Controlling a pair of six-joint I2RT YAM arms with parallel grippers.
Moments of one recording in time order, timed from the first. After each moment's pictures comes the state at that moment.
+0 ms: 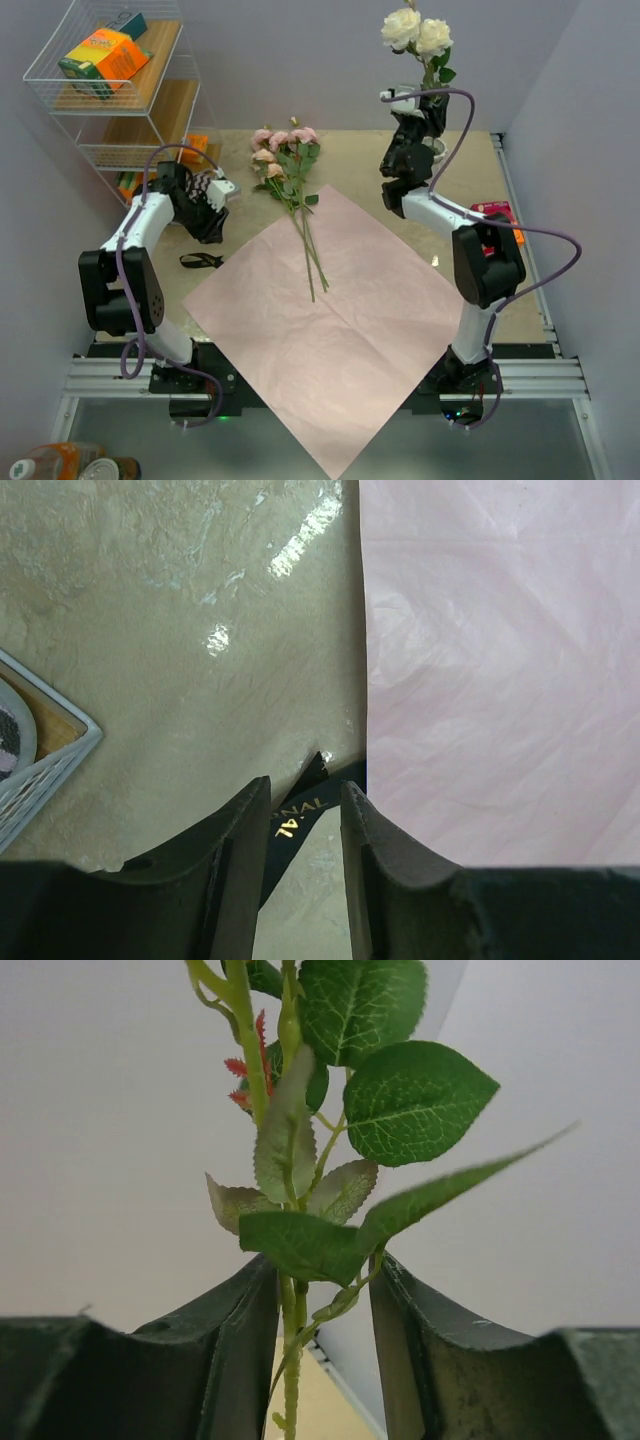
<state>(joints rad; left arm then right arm) 0.09 1.62 1.20 -0.82 0.50 0.82 0.41 1.90 1.38 1.27 0.77 -0.91</state>
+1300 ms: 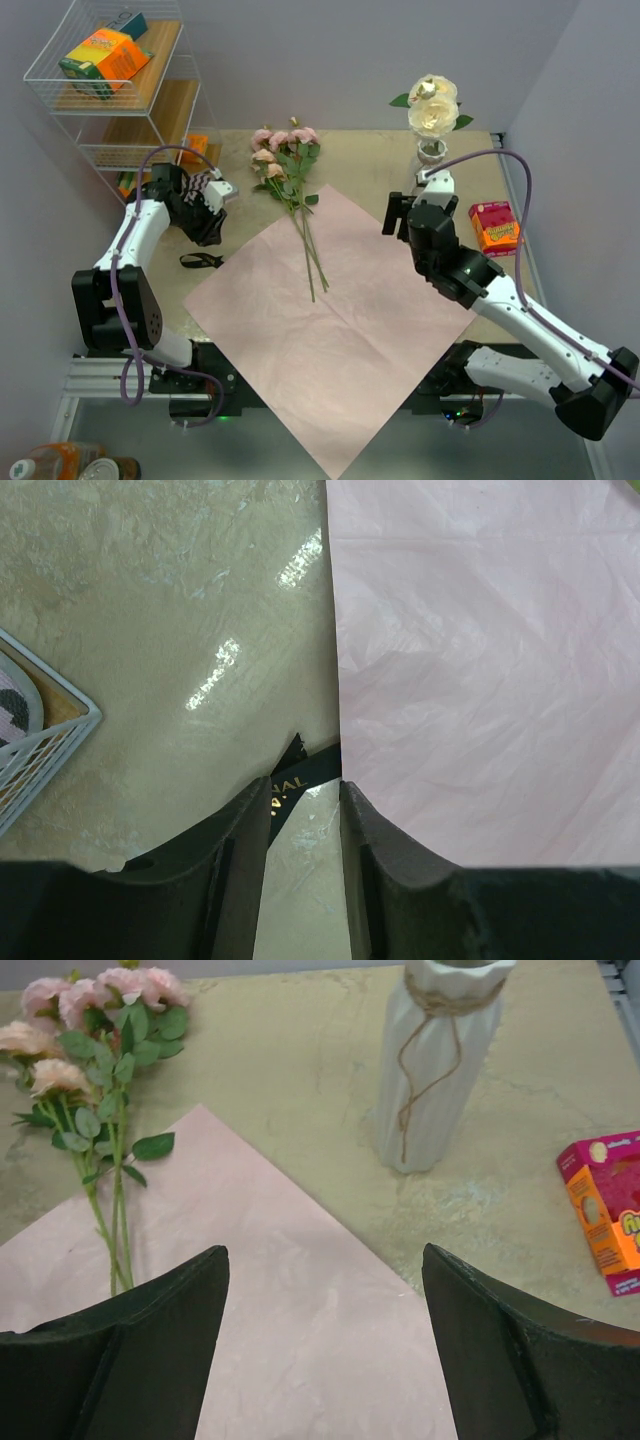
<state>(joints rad) 0.09 1.51 1.16 -0.85 0.51 0.82 0.74 0.99 0.94 -0.33 0.73 0.33</state>
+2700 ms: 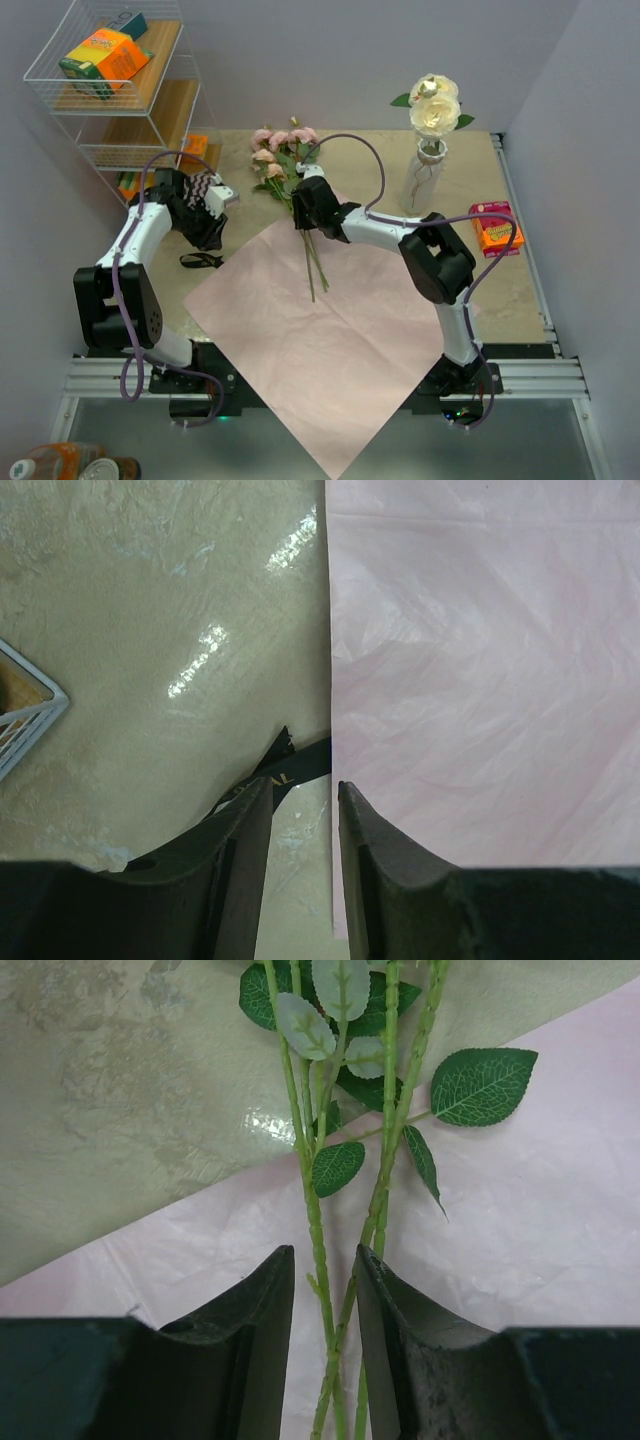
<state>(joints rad) 0.09 1.52 1.12 -0.83 0.49 0.79 0.76 2.09 1.48 -0.04 0.19 0.42</state>
